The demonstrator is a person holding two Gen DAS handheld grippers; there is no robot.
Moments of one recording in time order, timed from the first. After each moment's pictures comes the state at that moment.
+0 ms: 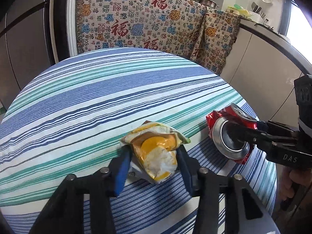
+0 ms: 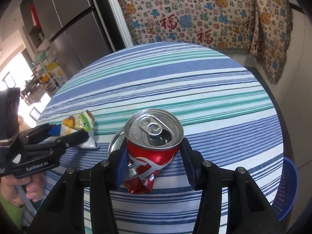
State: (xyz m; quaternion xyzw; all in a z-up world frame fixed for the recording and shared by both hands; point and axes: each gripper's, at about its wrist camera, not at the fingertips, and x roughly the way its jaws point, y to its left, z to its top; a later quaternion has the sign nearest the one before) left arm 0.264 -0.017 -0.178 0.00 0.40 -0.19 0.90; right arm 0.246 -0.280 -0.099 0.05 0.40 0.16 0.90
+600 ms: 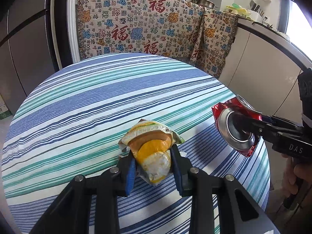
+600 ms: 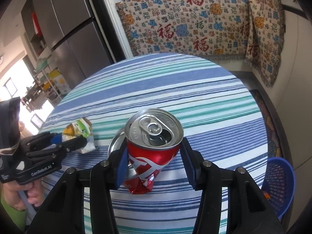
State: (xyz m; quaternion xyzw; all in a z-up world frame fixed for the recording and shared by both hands) left arm 0.243 -0.032 -0.157 0.02 0.40 -0.17 0.90; right arm 0.228 -0.298 -0.078 0.07 0.37 0.15 0.91
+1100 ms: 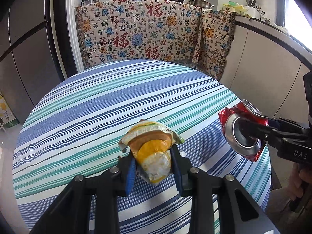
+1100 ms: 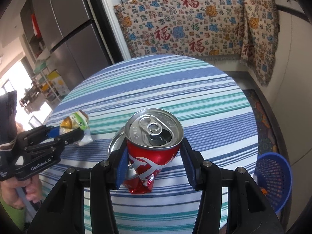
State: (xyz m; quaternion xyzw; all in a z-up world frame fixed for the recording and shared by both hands) left arm 0.227 -0.049 -0.143 0.05 0.38 -0.15 0.91; right arm 0.209 -0.310 -0.074 0.07 0.37 0.14 0.91
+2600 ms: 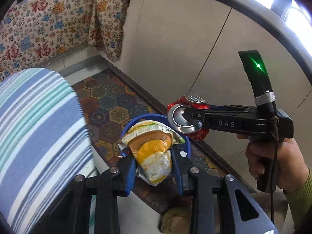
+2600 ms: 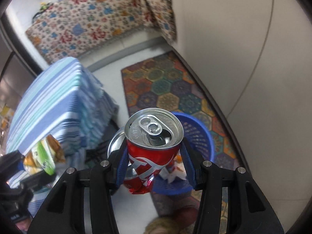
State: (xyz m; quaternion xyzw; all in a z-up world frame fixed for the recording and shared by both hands) left arm 0.197 -0.377 -0.175 0.09 0.45 -0.41 0.79; right arm 0.166 -0.614 -0.133 0.17 0.47 -0.07 0.86
